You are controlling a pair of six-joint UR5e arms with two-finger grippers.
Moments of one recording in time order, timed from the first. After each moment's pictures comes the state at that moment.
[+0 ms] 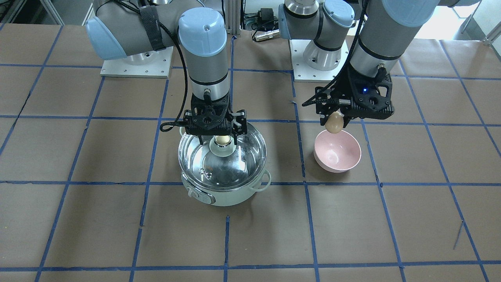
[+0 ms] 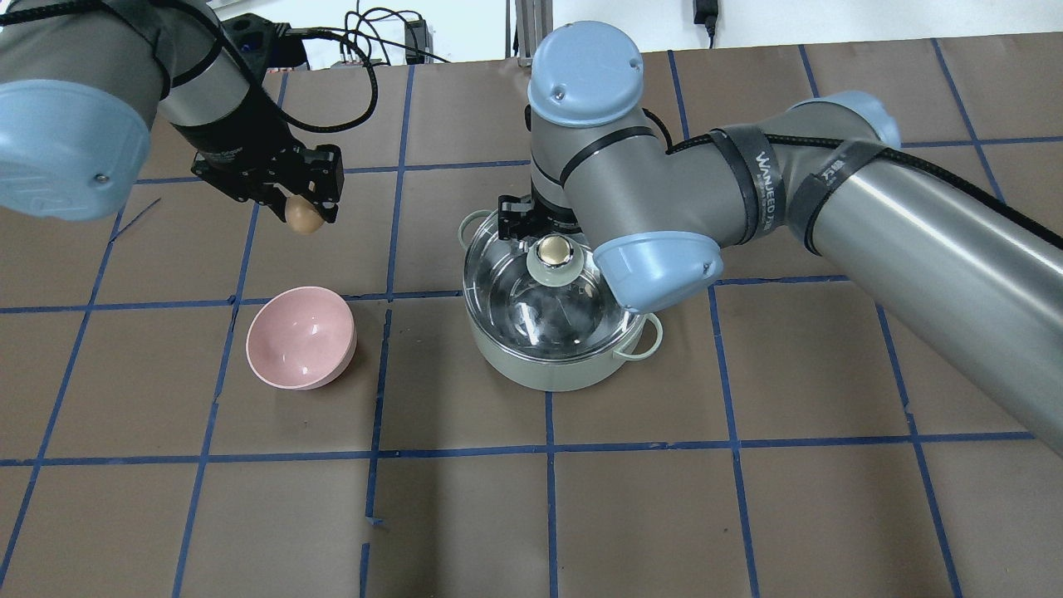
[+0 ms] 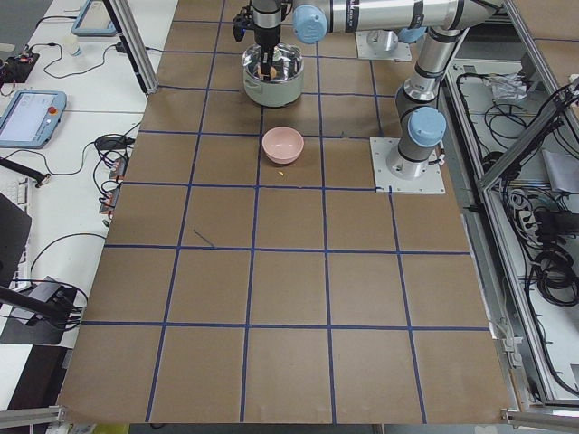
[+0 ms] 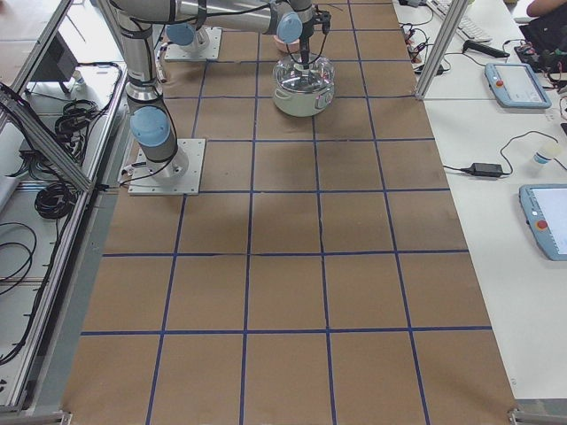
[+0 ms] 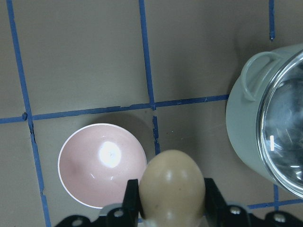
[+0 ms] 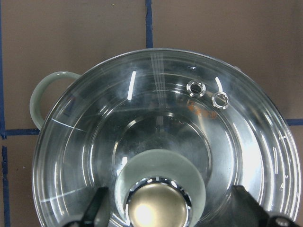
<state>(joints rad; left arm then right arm) -1.56 -1.61 -1.63 -1.45 1.53 0.10 1.95 -1.34 1.69 -2.09 -1.57 0.41</state>
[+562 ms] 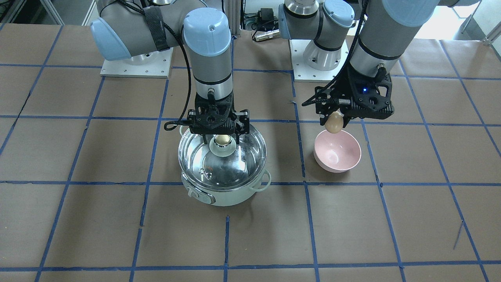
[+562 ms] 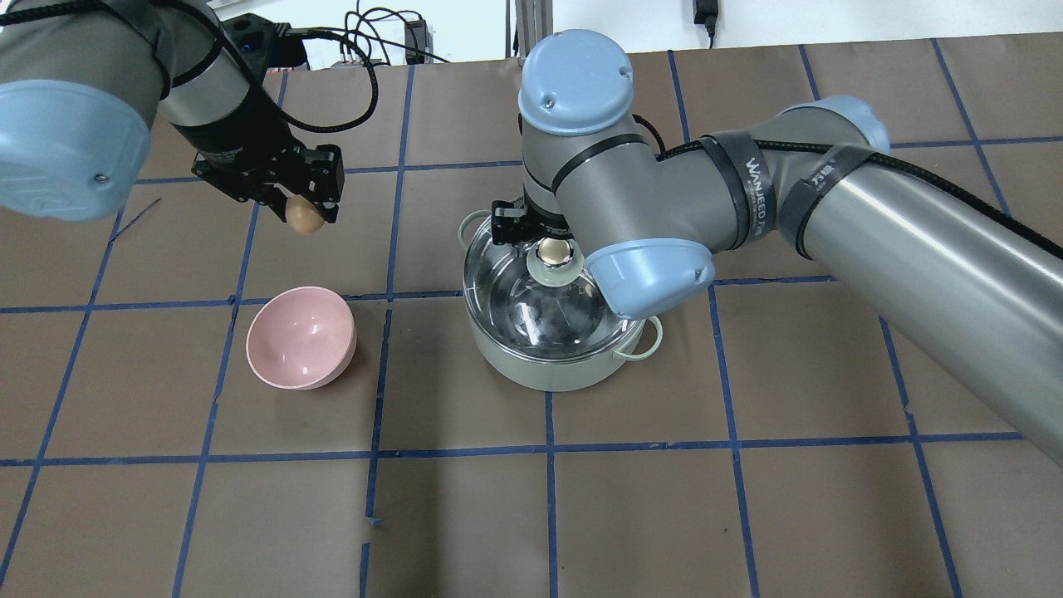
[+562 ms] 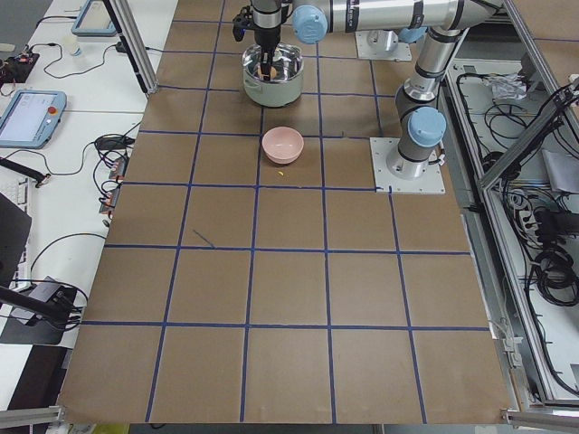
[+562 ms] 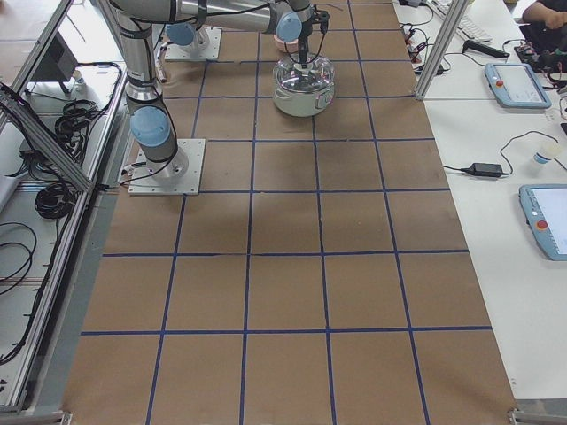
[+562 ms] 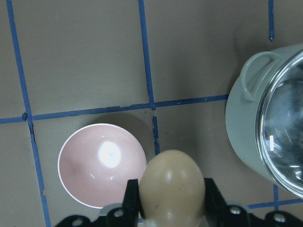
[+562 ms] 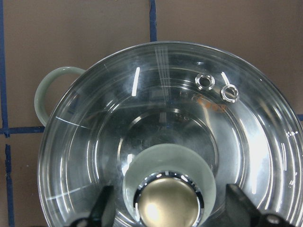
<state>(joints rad) -1.56 -1.61 -1.63 -1.45 1.53 0.10 1.96 -1.33 1.70 -2.10 -1.57 0.43</state>
